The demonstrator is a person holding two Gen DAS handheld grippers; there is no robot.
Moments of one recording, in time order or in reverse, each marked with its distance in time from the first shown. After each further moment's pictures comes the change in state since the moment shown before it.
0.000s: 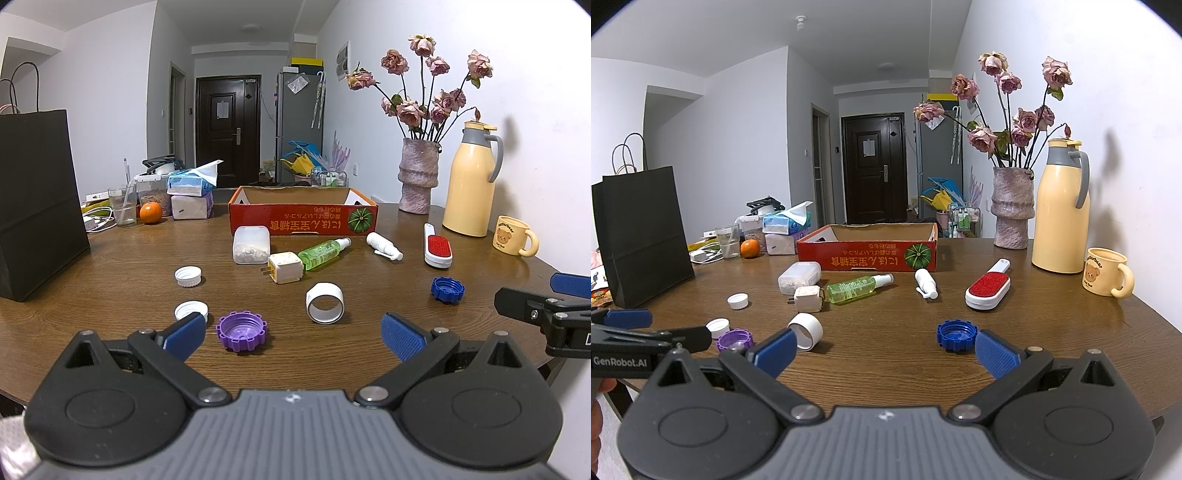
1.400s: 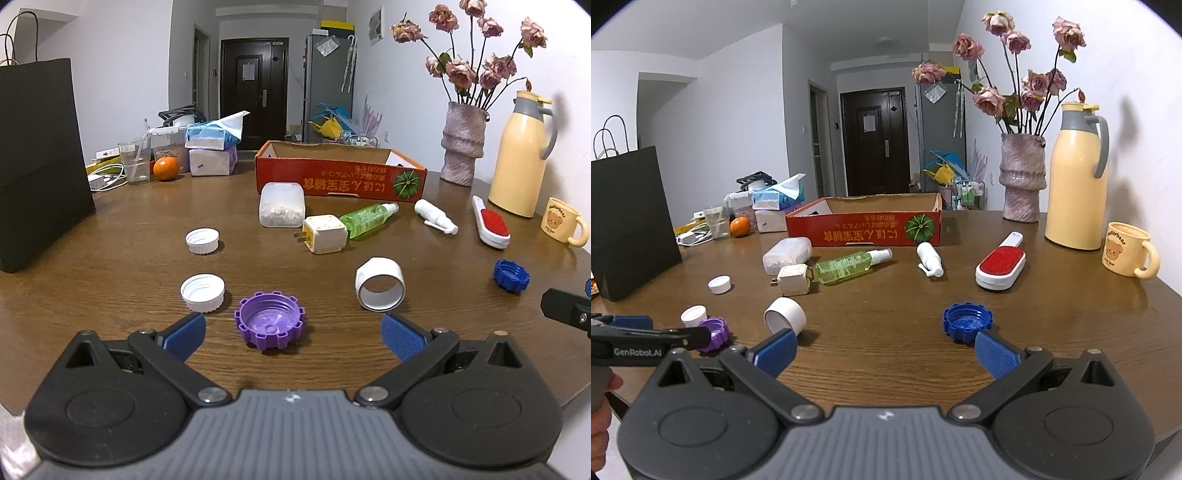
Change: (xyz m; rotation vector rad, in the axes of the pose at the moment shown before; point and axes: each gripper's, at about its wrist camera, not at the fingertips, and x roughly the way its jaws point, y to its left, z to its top) left arm 0.089 0.027 -0.007 -0.057 0.133 0.078; right arm 0.069 -0.010 -0.004 0.018 0.093 0.016
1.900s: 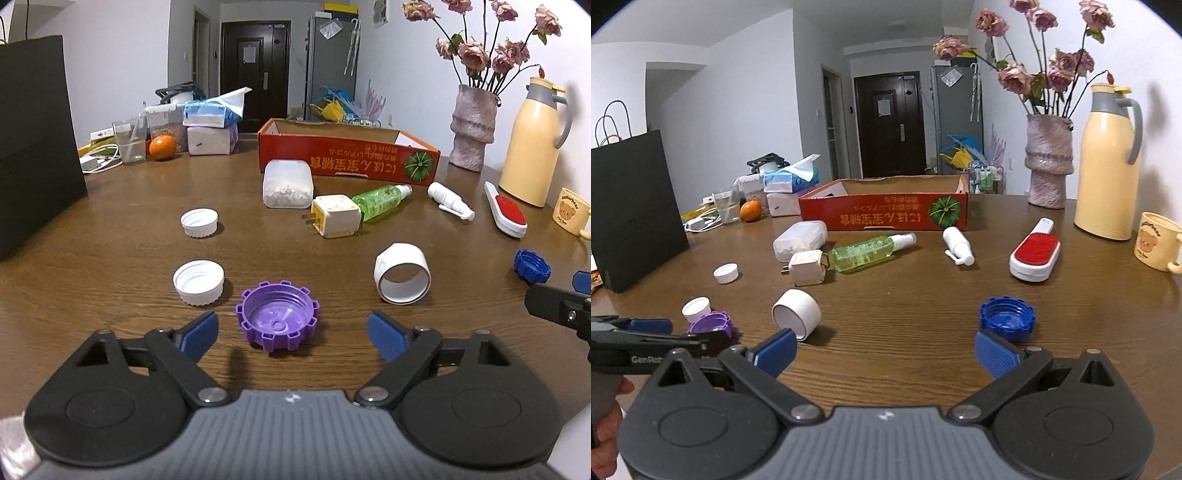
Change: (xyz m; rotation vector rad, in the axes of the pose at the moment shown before) left arm 0.035 0.010 0.000 -0.008 0.063 -0.004; right arm 0.044 0.013 0.003 -0.014 0.052 0.055
